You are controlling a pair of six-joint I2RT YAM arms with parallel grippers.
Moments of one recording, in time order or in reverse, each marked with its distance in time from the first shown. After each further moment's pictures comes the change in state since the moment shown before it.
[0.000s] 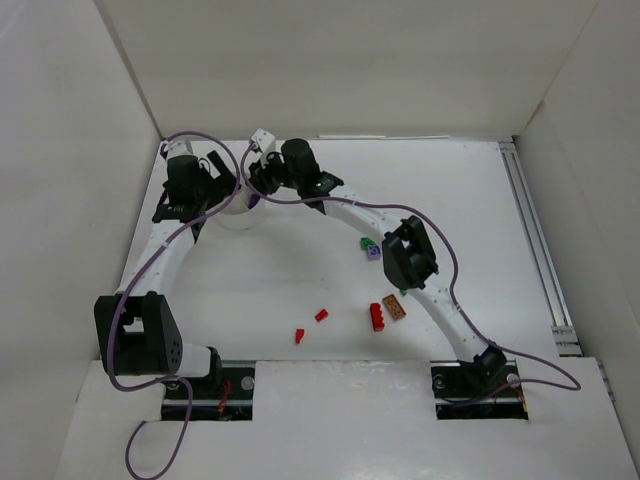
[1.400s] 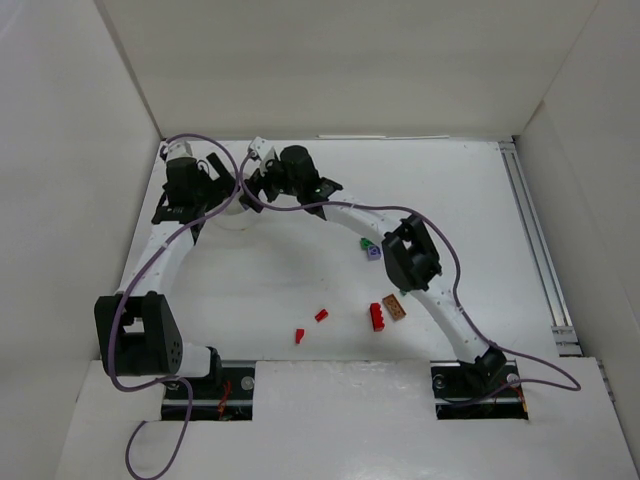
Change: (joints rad) left arm 0.007 -0.002 -0.018 0.010 0.014 0.004; right arm 0.017 -0.051 -0.135 0.062 -0.024 0.010
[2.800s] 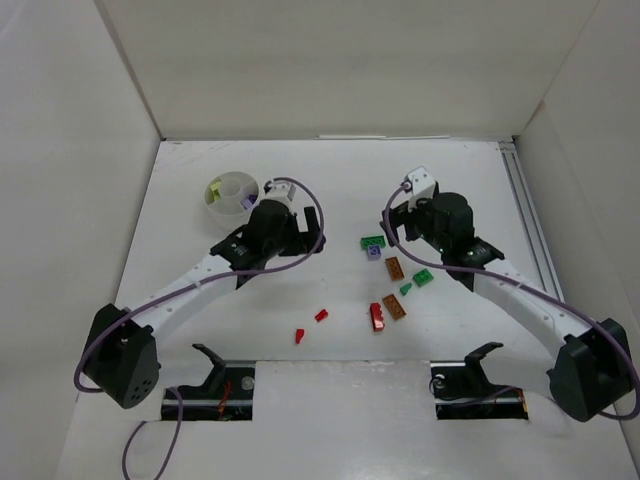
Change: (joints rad) left arm -0.595 -0.135 -0.132 -0.043 -0.040 -0.037; right arm -0.300 -1.386 -1.506 0.046 0.300 -0.021
